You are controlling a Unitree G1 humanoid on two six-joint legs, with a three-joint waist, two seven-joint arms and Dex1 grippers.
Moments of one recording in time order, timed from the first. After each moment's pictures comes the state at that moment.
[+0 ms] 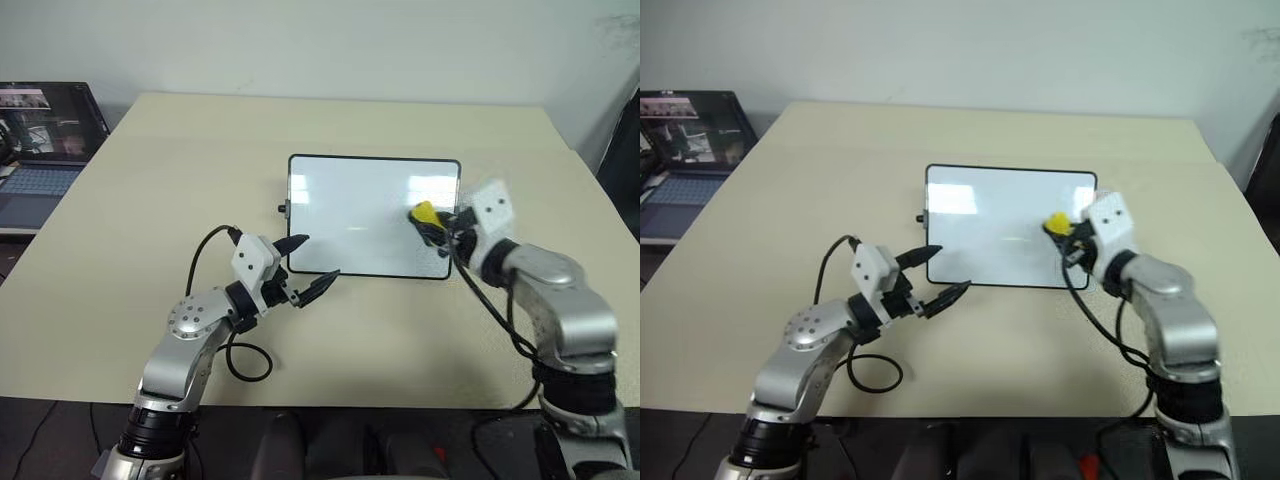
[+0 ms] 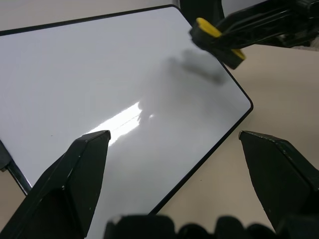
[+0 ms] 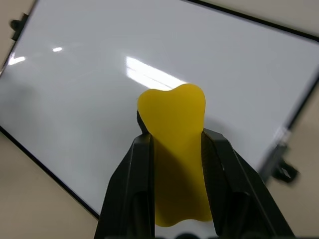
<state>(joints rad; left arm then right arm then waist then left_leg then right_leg) -0.19 0.44 -0.05 -0.27 -0.33 0.25 -0.71 -0.35 -0.42 -0.15 -0.51 0.15 0.98 0.56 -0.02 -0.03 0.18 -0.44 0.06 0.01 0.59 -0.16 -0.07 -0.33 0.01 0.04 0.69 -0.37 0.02</state>
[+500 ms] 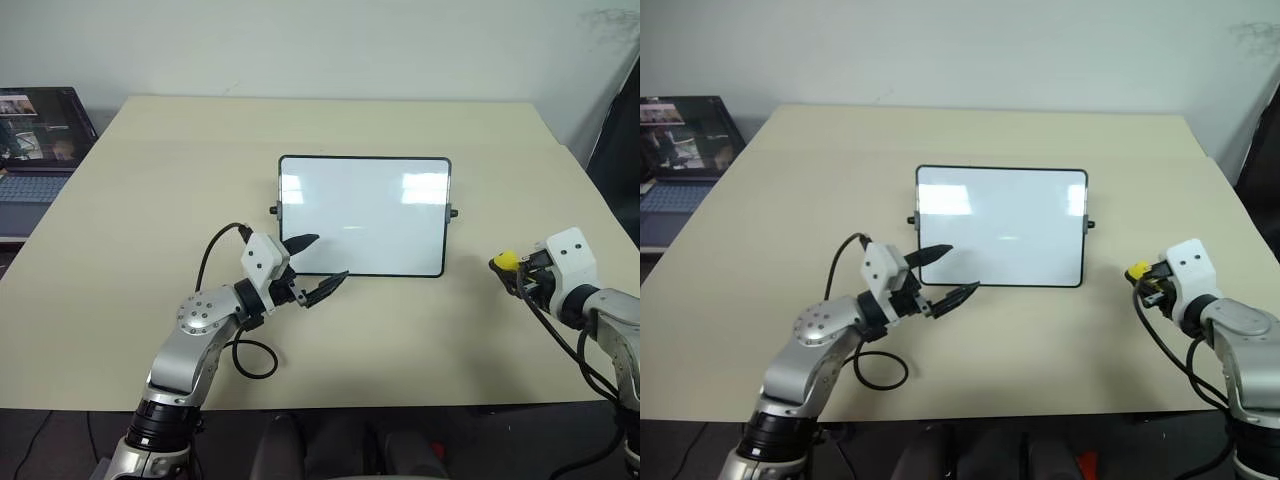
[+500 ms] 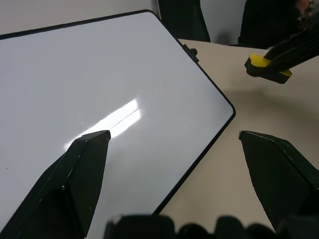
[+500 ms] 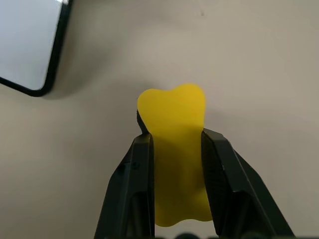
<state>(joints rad) -0.22 0.43 -0.07 -0.23 -0.32 0.23 -0.73 -0.16 -0.65 -0.27 -0.37 0.17 0.97 0.56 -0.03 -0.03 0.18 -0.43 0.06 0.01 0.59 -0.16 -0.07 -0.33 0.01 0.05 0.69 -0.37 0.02</state>
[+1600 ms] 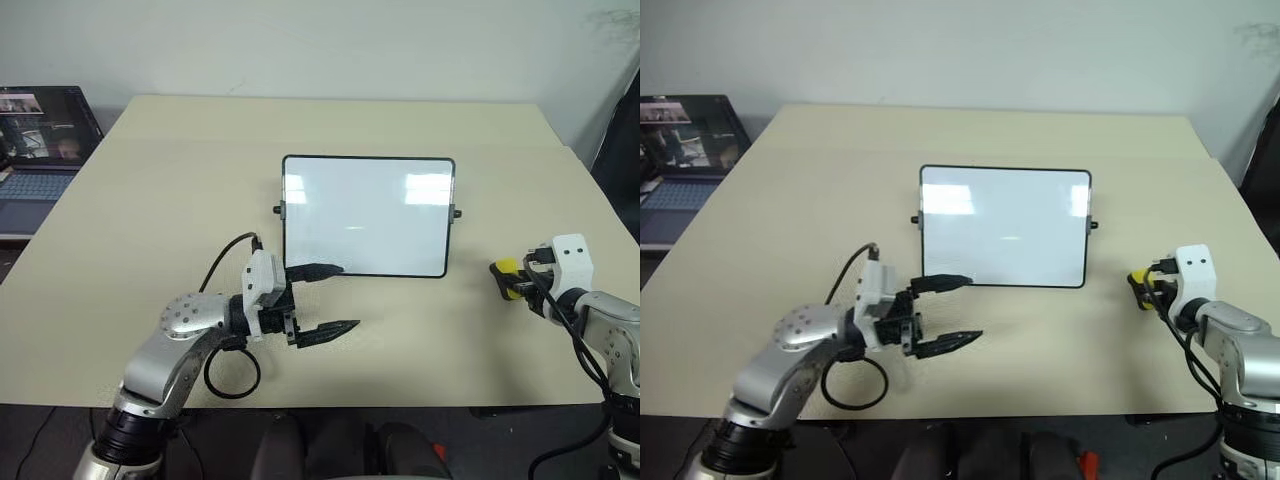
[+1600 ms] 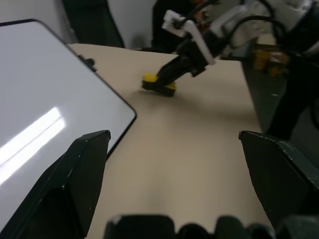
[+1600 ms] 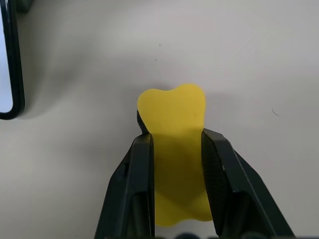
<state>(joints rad) -0.21 0.59 -0.10 -0.37 -0.54 0.30 -1.09 -0.20 -0.59 -0.33 -0.28 0.30 1.06 0.43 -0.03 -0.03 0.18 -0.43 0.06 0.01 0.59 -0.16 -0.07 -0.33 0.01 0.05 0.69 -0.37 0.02</state>
